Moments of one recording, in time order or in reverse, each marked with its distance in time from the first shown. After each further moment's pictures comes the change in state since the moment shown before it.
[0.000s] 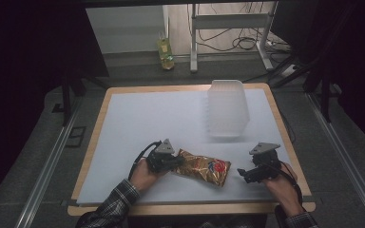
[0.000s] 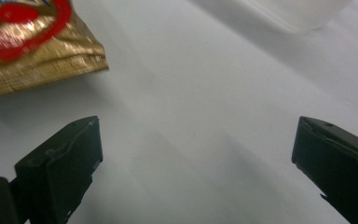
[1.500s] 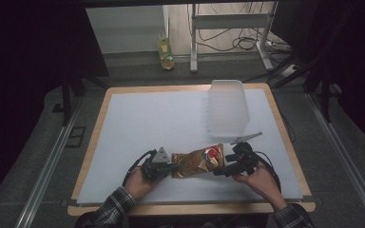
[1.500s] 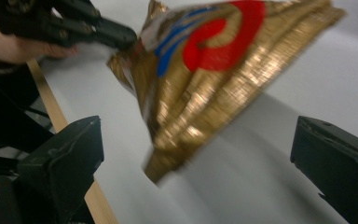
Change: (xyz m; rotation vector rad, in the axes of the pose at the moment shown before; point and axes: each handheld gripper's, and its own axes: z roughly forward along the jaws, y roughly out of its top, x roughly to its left) left arm -0.016 -0.022 -0.009 0.058 0.076 -0.014; right arm 0.031 0.054 0.023 0.004 0.465 0.257
